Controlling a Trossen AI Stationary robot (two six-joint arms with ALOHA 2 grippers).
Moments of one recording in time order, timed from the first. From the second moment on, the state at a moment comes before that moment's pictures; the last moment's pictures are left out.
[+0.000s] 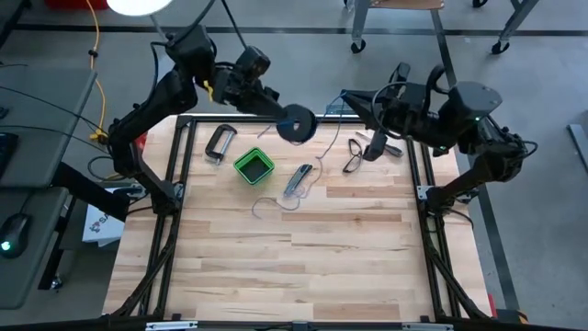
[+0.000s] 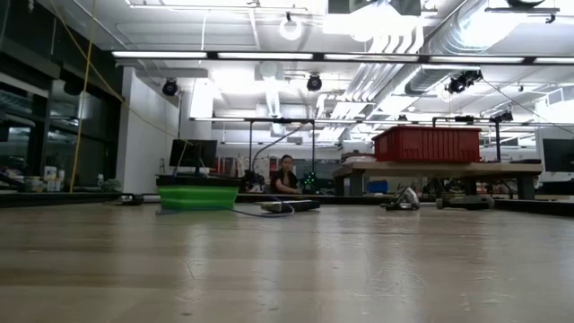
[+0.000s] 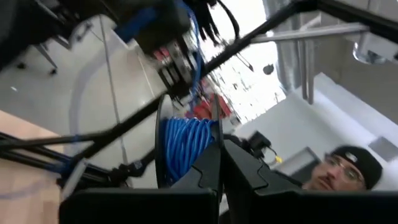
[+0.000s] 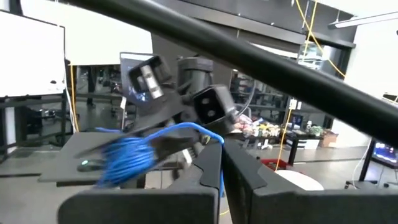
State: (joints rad) left arm 0.35 1.62 2.11 -0.27 0.92 -1.12; right arm 0.15 1.43 2.02 -0.38 0.47 -0.23
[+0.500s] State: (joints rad) left arm 0.21 1.69 2.11 -0.17 0.91 -1.18; right arm 0.06 1.46 2.02 -0.32 0.37 -0.17
